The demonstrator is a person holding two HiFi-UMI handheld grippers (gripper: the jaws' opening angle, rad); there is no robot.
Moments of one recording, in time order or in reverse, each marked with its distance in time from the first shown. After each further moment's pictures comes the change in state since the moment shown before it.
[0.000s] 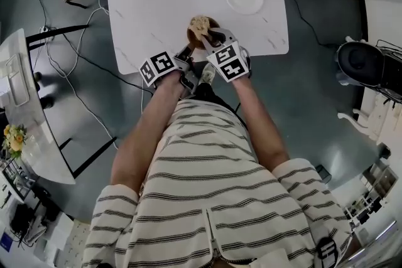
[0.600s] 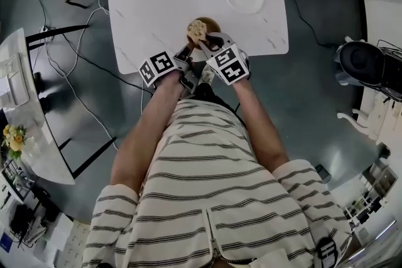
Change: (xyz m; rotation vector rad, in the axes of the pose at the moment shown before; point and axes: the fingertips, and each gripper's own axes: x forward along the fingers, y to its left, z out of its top) left arm -0.003 0.002 0.004 0.003 -0.010 0.008; right arm 0.000 0.020 -0.002 0.018 0.001 0.073
